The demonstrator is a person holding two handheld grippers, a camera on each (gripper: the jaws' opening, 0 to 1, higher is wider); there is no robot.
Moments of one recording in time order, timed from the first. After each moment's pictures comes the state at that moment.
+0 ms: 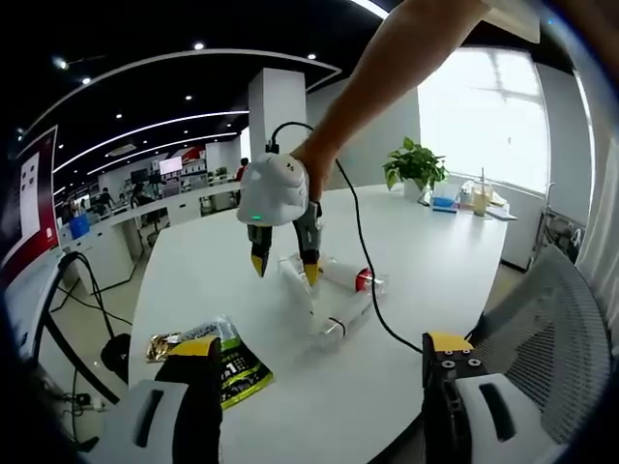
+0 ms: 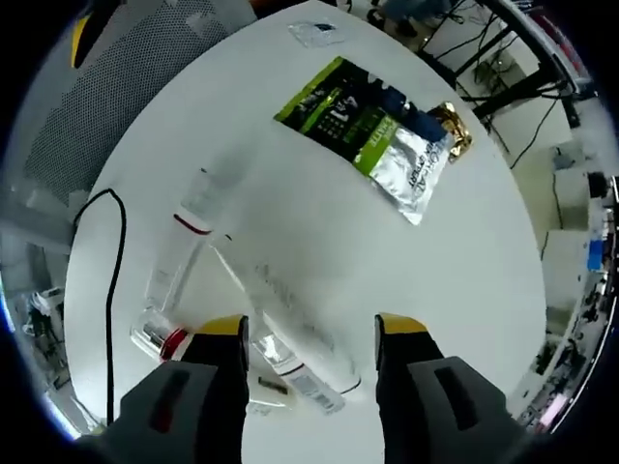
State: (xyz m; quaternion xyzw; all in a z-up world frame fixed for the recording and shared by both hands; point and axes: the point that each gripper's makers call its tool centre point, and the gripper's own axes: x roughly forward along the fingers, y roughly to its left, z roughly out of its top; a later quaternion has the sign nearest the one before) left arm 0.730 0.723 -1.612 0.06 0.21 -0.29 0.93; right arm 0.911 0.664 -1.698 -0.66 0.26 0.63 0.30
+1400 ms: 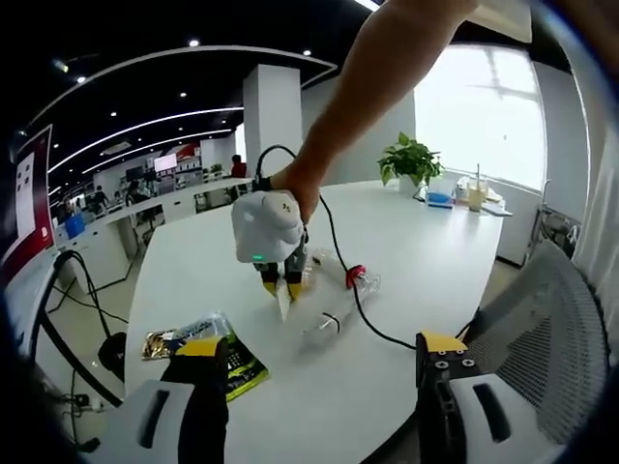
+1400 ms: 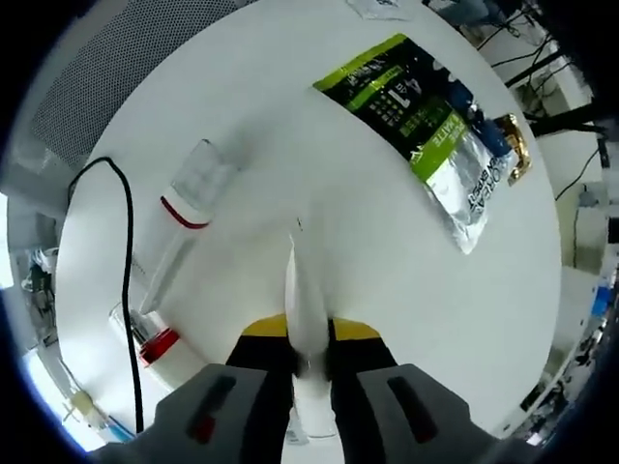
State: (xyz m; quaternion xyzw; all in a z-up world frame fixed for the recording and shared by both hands) left arm 0.727 0.722 -1.616 0.06 0.23 -0.30 0.92; right arm 0.908 0.663 -1.736 -0.68 0.25 0.65 0.24
